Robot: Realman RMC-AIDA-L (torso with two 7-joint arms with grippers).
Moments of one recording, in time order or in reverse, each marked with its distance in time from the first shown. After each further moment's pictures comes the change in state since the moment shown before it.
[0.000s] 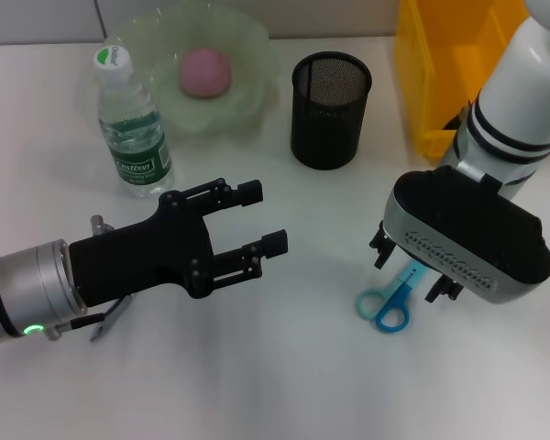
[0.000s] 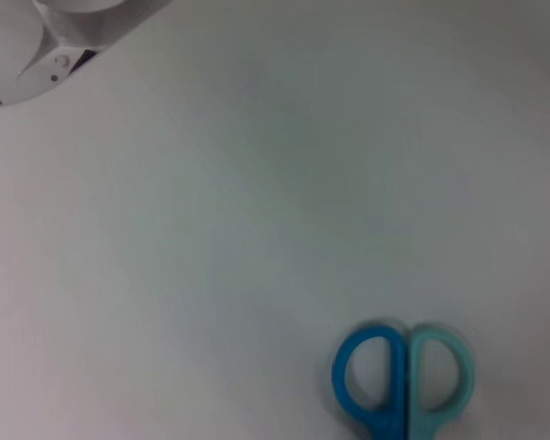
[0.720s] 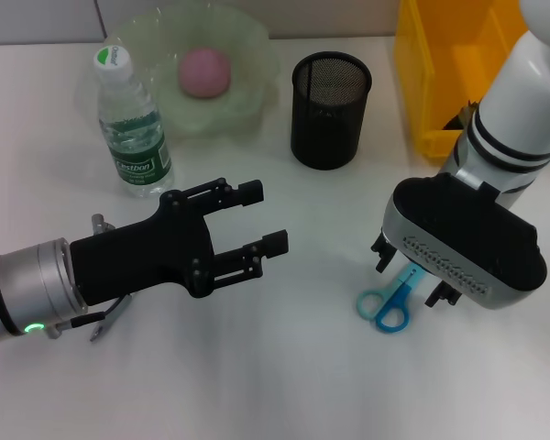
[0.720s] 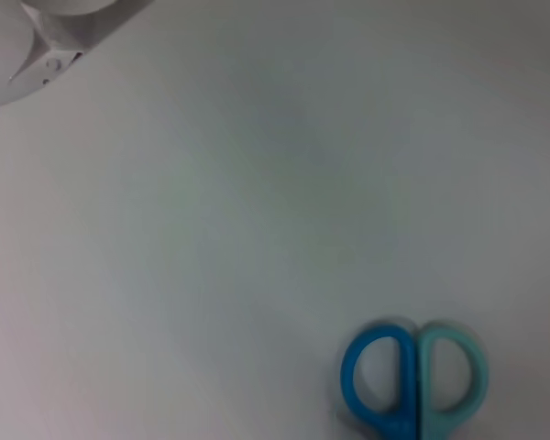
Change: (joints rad) left arm -0.004 0.001 0.001 0.001 0.003 -0.004 0.001; right arm -0.014 0.001 -0.012 0.024 0.000 0.035 0.015
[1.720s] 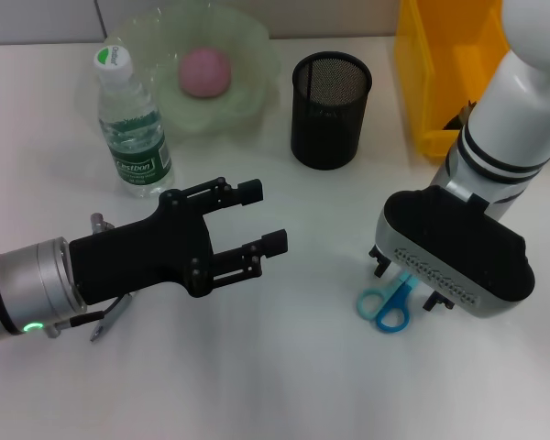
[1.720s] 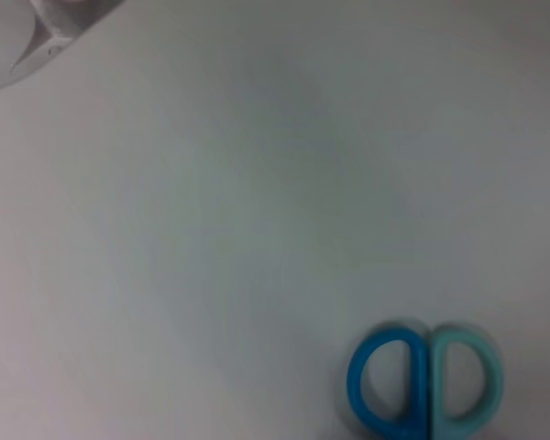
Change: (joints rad) left arm -0.001 0.002 0.000 0.001 0.000 0.002 -0.001; right arm 0.004 0.003 -0.045 0.032 0.000 0.042 0.018
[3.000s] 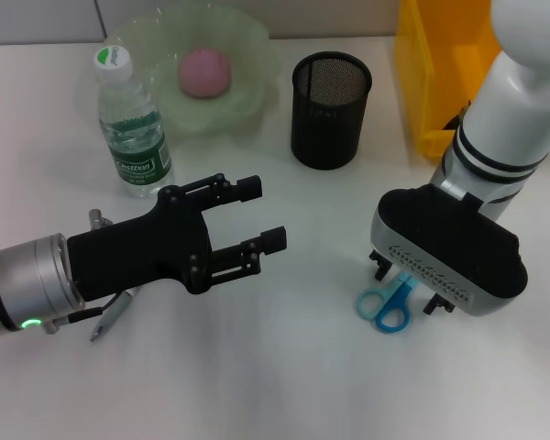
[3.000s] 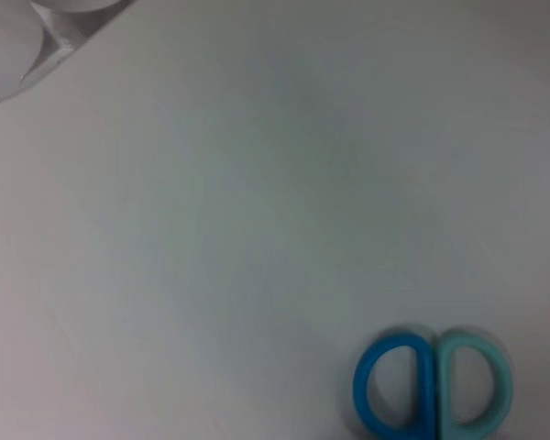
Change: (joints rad) left arm 0.000 0.002 0.000 0.014 0.000 0.002 -0.001; right arm 0.029 0.000 -0.001 0.051 0.012 0.005 0.016
